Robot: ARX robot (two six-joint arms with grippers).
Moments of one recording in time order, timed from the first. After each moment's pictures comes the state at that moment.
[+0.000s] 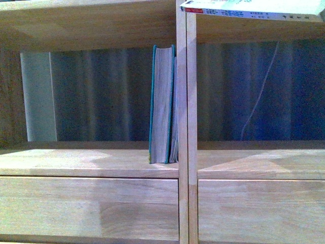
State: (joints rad) left arm 0.33 0.73 0.54 0.40 1.05 -0.41; right arm 0.19 0.97 0.77 0.57 -0.13 0.82
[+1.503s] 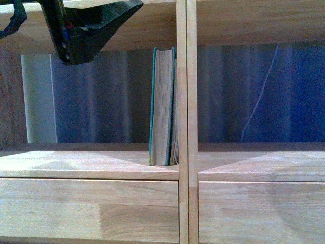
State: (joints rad) left arm -0.30 1.34 1.01 0.87 0.72 -1.10; right arm 0.46 0.89 0.84 0.47 -0.10 0.86
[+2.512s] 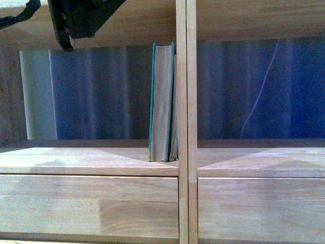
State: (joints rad) left arm -0.33 1.33 1.04 0.78 0.64 -0.95; right arm 0.56 0.87 0.79 0.45 -0.04 0.88
